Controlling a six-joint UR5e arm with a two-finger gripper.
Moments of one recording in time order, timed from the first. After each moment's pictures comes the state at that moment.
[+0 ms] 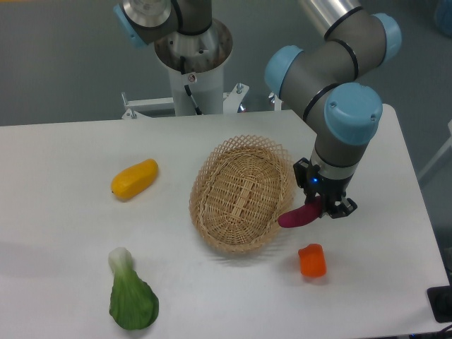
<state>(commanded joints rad) 2.59 -1.99 -1.42 -1.25 1.56 1.50</state>
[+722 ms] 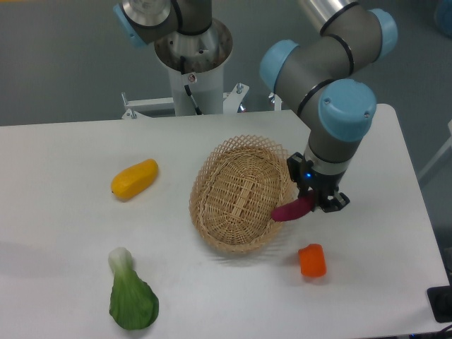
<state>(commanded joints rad) 2.58 -1.89 -1.55 -1.29 1.56 1.51</state>
